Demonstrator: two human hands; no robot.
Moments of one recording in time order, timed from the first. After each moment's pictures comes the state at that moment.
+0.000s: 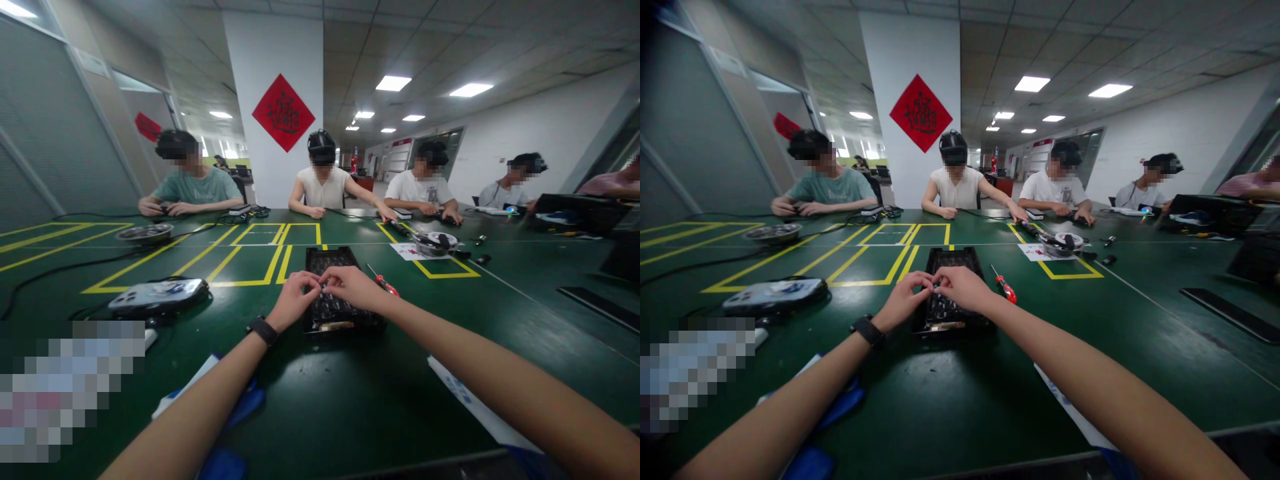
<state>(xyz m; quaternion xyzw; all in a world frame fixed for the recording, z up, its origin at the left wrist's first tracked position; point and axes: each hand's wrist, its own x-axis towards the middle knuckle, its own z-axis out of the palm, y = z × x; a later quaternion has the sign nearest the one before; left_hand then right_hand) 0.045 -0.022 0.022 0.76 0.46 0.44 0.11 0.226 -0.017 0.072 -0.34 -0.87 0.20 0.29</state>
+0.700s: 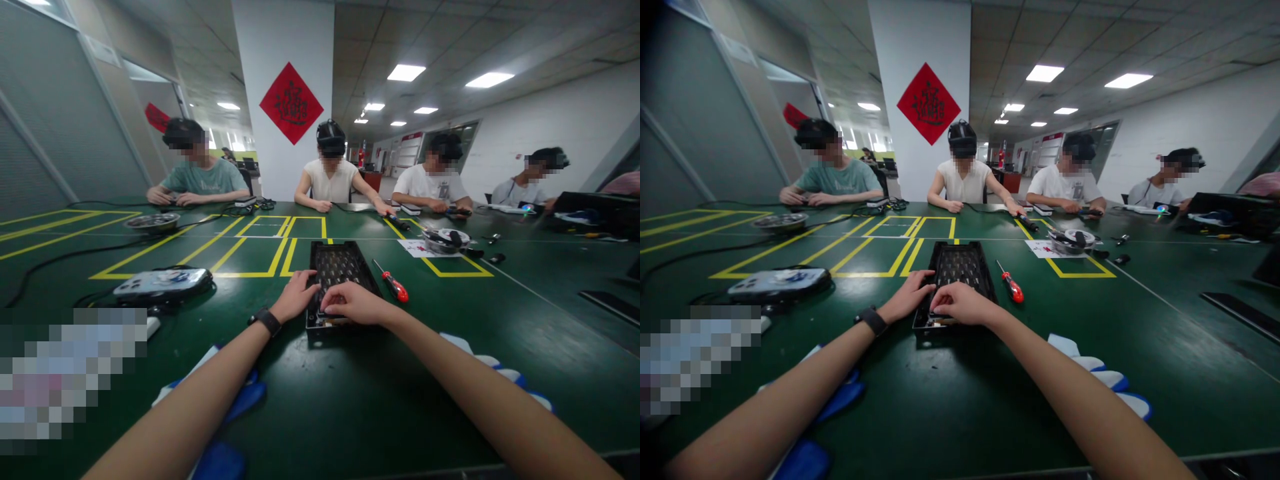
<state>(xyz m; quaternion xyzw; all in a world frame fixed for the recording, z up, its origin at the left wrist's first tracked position) 0.030 0.004 -0.016 0.74 0.56 0.34 0.14 0.222 -0.029 0.047 -0.30 -0.85 0.38 0.20</state>
